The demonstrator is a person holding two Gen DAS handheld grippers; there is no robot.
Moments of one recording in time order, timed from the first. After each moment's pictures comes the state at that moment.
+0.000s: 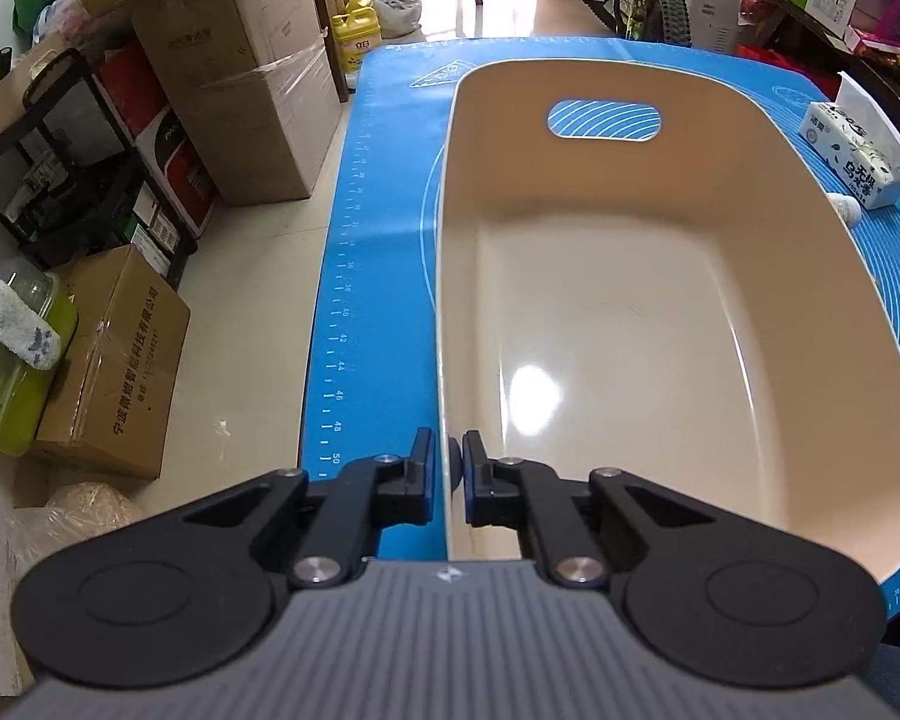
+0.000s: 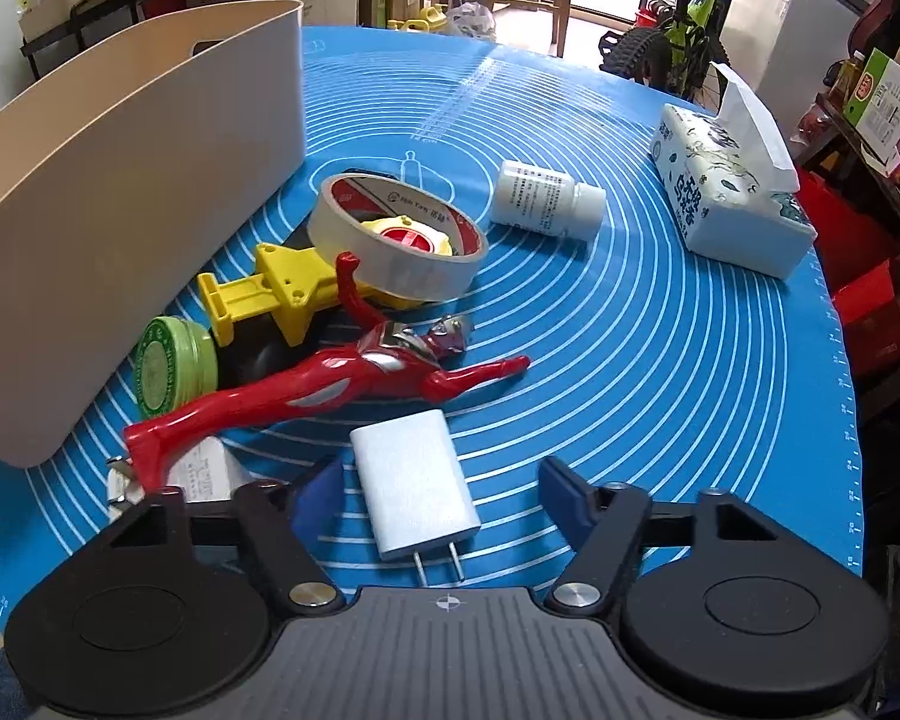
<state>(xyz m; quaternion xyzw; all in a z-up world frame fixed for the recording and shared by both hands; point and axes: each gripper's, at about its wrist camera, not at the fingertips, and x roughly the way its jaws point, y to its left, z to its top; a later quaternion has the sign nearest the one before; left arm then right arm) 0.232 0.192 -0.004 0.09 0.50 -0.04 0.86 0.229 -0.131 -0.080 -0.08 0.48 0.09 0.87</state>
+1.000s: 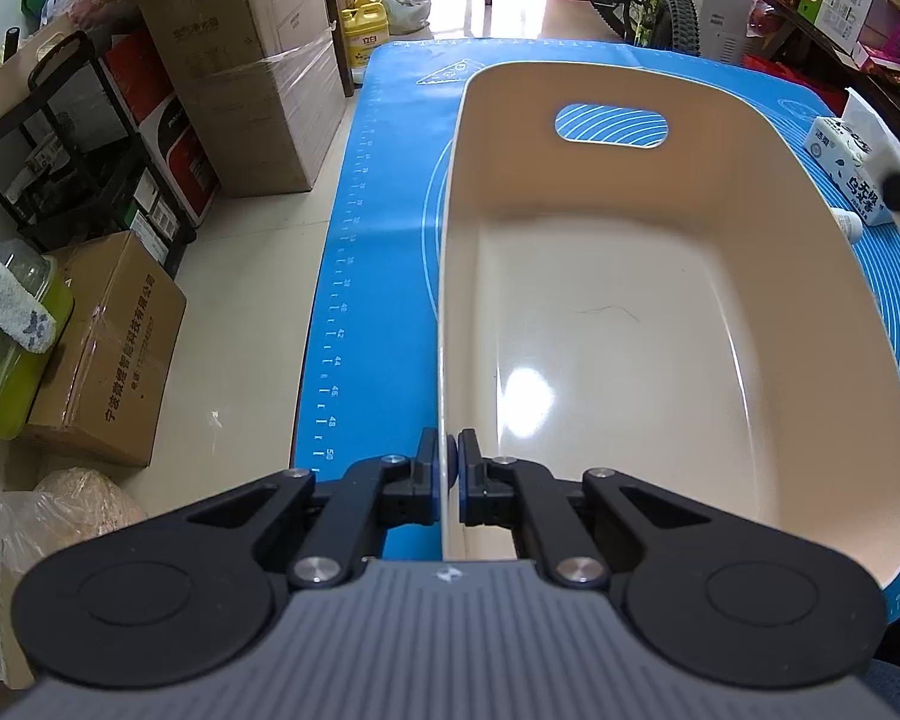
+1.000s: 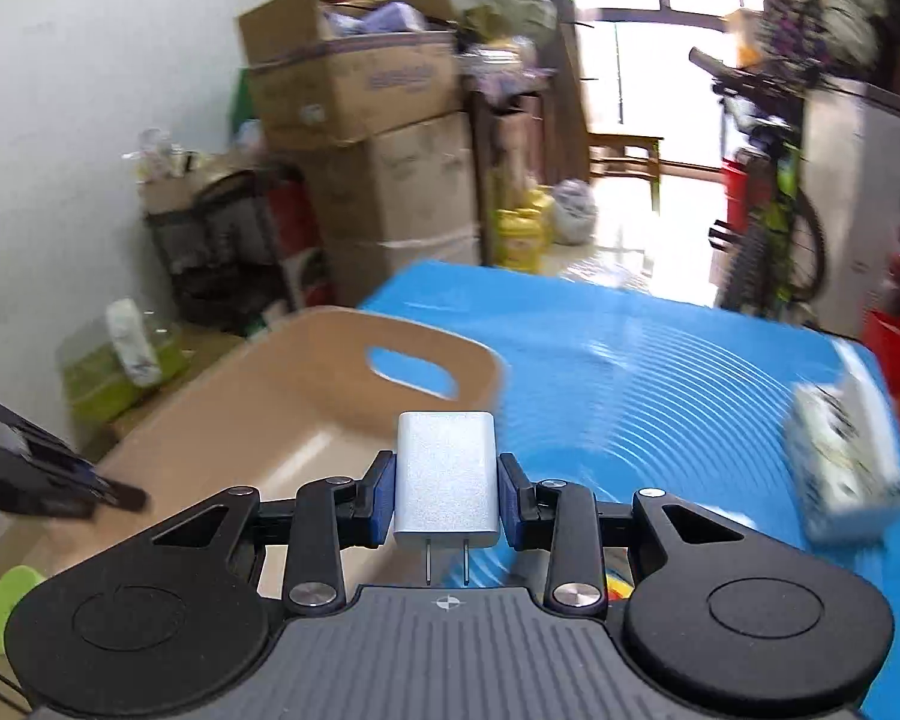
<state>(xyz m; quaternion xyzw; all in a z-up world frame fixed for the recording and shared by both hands) 0.232 0.195 -0.008 0.07 0.50 -0.04 0.86 0.275 -0.047 0.049 0.00 0.32 0.22 0.92</state>
